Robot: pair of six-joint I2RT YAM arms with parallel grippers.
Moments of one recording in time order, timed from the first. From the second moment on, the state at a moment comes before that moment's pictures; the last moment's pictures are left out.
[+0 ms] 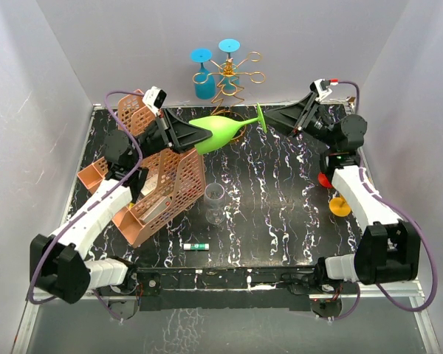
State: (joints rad) left arm -0.40 1.27 0.99 0.83 0.83 -1.60; right arm 0.09 1.35 1.00 0.88 -0.94 1.57
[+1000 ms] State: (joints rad) left arm -0.87 1.34 1.38 -0.54 0.37 -0.81; right arm 0.19 1.09 1.31 -0.57 0.15 0.47
